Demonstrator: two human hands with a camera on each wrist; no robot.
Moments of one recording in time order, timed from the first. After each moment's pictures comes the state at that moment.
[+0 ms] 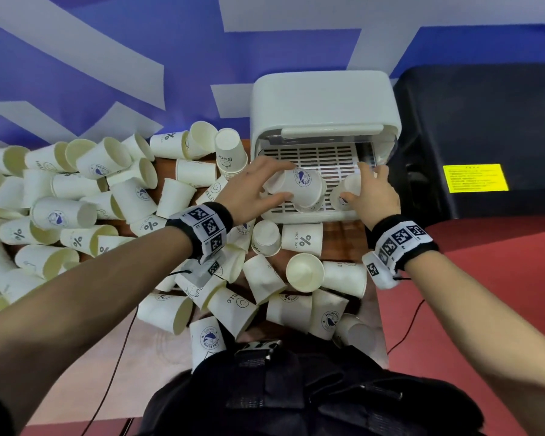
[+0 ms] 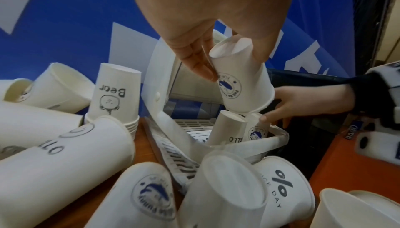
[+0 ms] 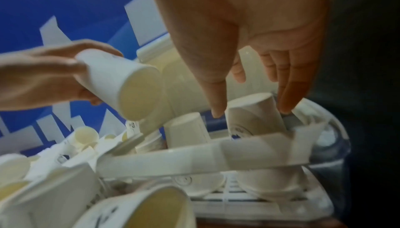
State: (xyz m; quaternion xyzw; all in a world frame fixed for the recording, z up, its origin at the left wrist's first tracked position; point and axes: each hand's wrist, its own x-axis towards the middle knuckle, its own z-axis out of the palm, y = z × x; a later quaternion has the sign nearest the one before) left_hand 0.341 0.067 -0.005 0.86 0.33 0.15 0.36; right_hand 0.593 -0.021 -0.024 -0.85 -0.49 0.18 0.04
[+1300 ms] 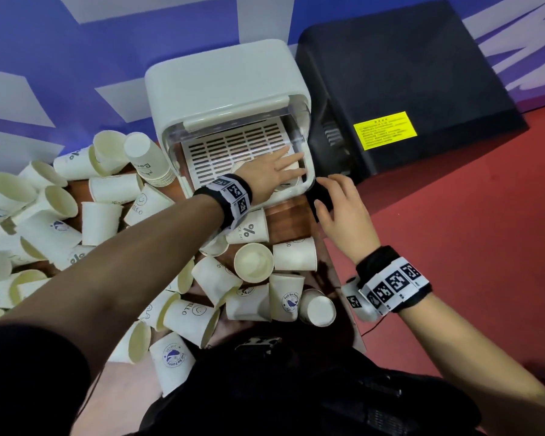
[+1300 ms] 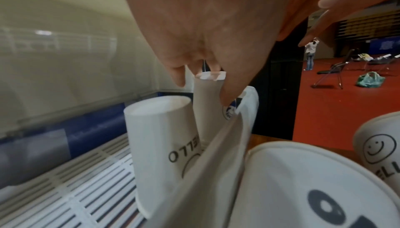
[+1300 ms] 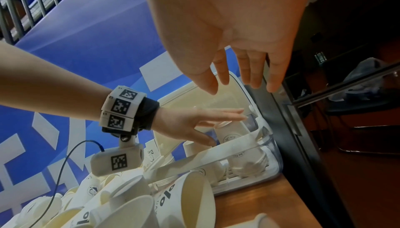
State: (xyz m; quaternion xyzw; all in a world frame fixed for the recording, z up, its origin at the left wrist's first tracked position) left_hand 0.496 0.055 -0.032 0.98 0.08 -0.16 0.09; right_hand 0.595 -0.139 -0.011 -0.81 -0.52 0.14 0.25
